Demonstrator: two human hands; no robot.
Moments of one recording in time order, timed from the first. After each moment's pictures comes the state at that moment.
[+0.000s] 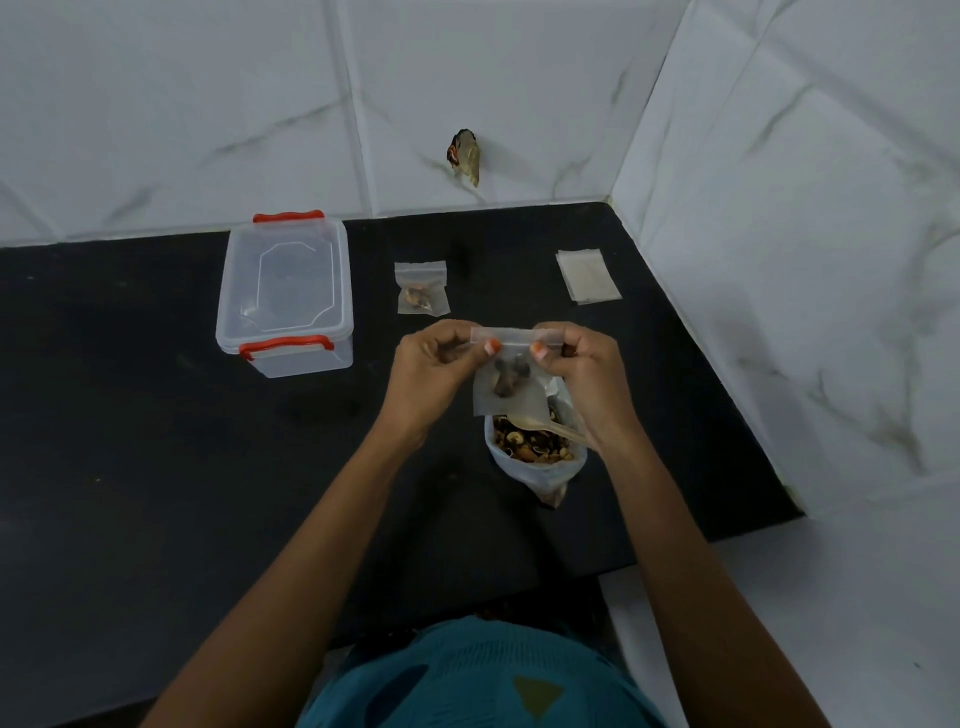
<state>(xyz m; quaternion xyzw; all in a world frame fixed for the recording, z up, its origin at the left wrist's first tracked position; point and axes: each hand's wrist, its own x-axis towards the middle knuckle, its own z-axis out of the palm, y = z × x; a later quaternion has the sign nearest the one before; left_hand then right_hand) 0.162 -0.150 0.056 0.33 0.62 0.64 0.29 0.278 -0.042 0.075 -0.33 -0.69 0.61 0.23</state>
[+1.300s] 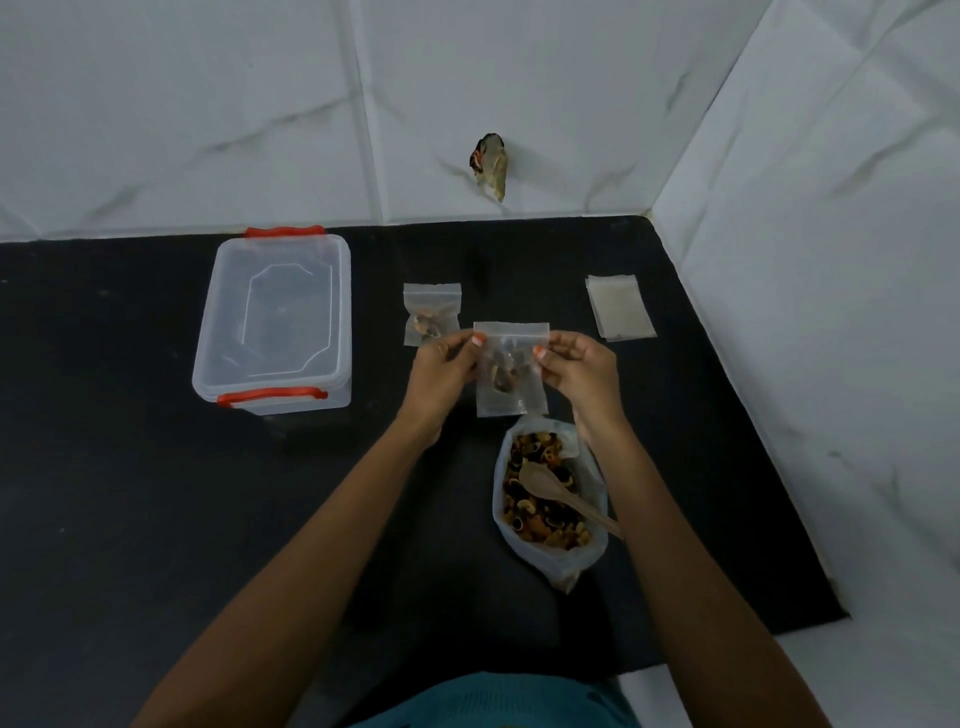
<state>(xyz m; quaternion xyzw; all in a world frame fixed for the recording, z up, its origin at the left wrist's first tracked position) 0.095 -0.077 0.006 0.18 0.64 0.64 0.39 0.197 0.040 0.015 -0.44 -0.58 0.66 0.19</state>
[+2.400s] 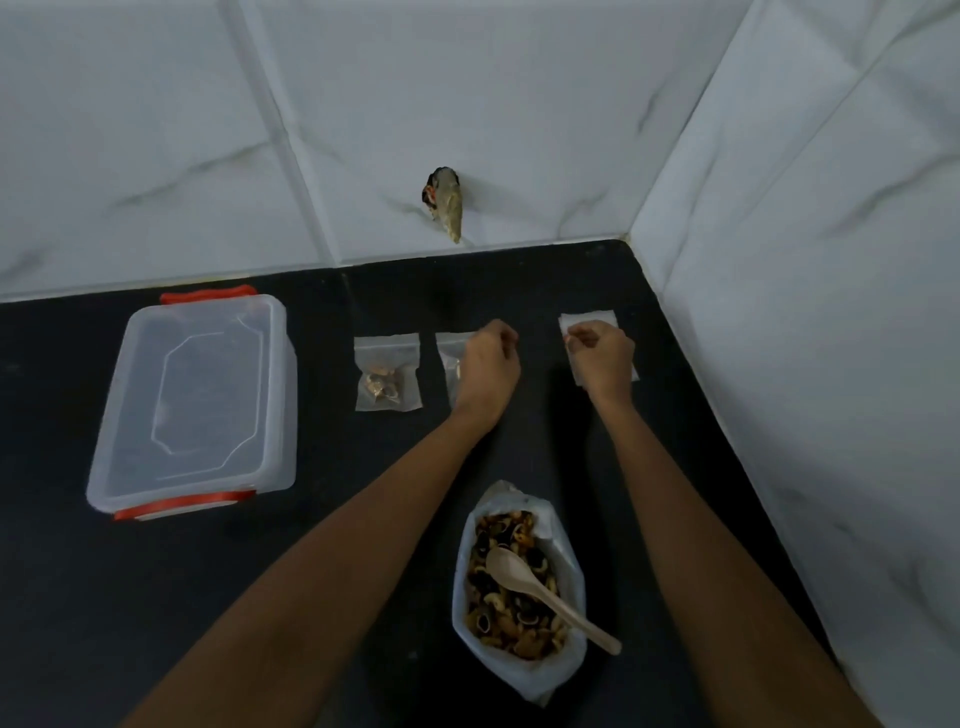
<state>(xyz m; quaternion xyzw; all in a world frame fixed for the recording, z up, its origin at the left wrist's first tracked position) 0.076 0.073 -0.025 0.29 0.84 0.42 0.20 0.160 0.177 -0.034 -0.52 -0.73 0.39 0.20</state>
